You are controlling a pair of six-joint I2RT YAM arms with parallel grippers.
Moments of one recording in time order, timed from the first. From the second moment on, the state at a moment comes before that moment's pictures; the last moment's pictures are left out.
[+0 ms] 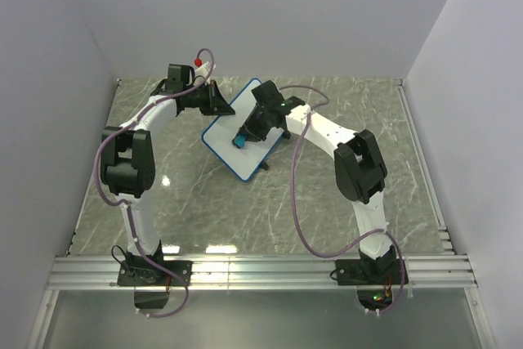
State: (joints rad) left arm -0.15 2.01 1.59 -0.30 0.82 -0.31; right arm 0.63 2.13 1.78 -0.58 -0.15 1.17
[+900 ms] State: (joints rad) left arm -0.15 2.01 1.59 -0.30 0.83 -0.31; right arm 0.65 2.14 1.82 -0.71 -0.06 1.06
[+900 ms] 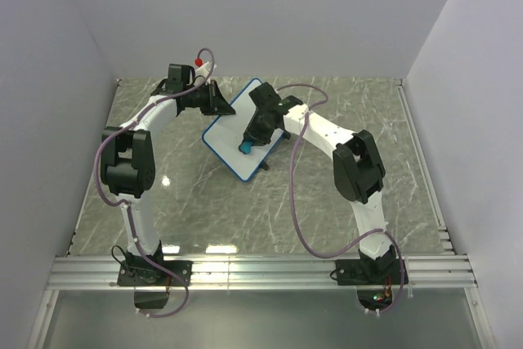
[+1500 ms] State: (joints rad) left arm -0.16 1.99 1.57 -0.30 0.81 -0.32; right arm 0.42 2.35 2.19 -0.65 -0.12 1.16
